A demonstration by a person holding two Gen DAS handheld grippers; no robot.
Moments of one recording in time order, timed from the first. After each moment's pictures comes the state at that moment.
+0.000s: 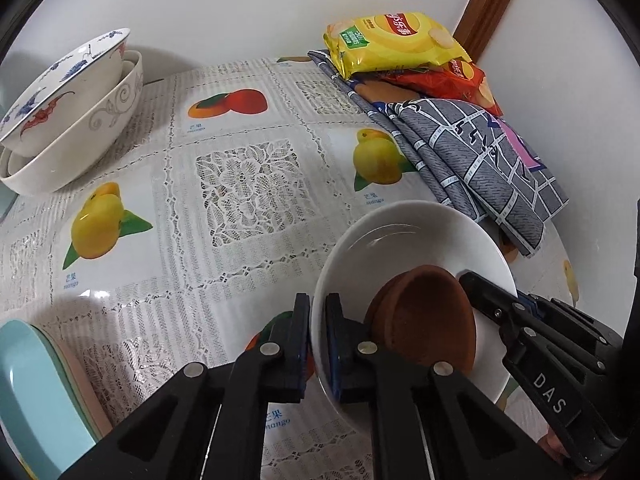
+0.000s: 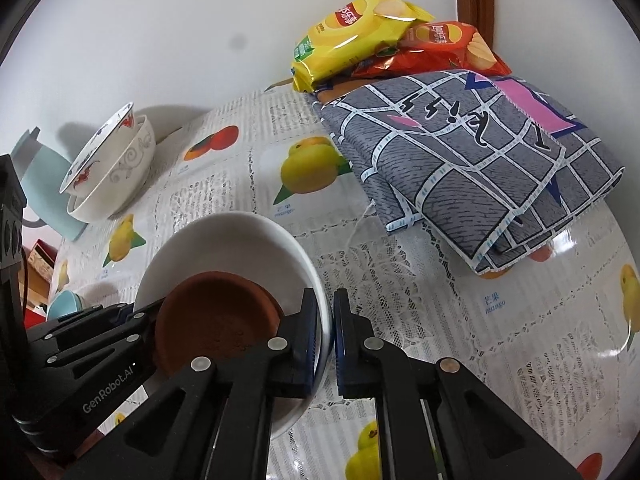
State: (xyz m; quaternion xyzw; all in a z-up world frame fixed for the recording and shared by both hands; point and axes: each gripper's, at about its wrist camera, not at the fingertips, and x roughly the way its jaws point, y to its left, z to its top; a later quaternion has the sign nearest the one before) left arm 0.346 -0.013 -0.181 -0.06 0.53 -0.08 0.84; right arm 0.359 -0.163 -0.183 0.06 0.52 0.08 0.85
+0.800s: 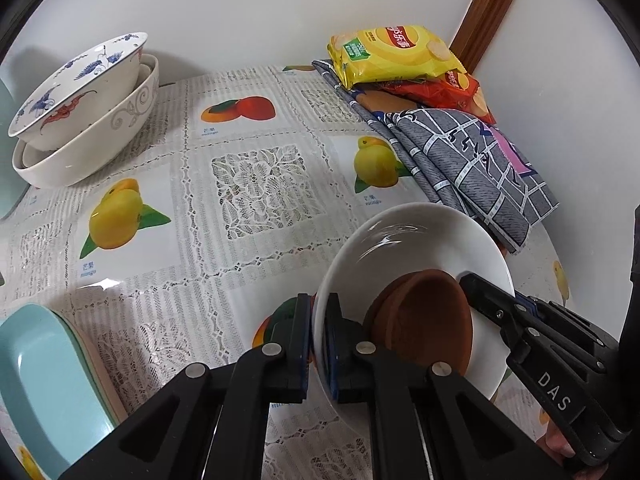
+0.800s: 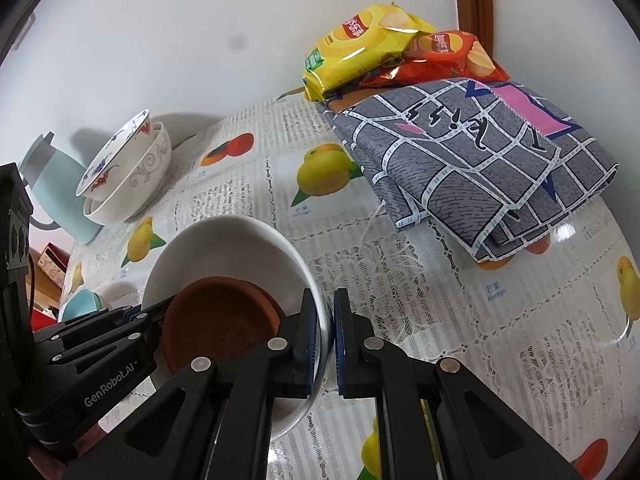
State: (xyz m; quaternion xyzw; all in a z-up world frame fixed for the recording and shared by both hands) left arm 0.333 -0.004 -0.170 -0.07 0.52 -0.08 0.85; right arm 0.342 -0.160 -0.167 0.08 0.51 0.09 0.85
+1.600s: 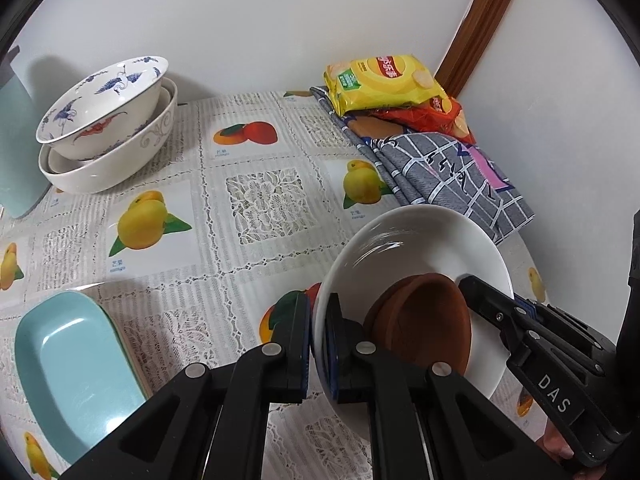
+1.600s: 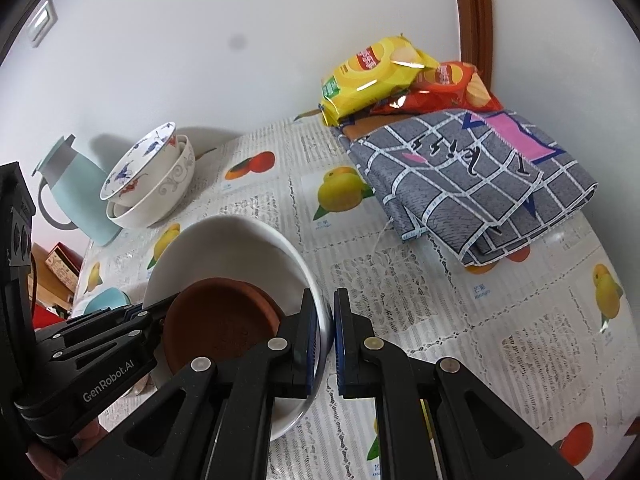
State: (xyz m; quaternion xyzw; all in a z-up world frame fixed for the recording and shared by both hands) left arm 0.305 0.010 -0.133 -0.09 0.50 -0.08 0.86; right arm 0.316 -0.151 -0.126 0.07 0.49 0.09 0.87
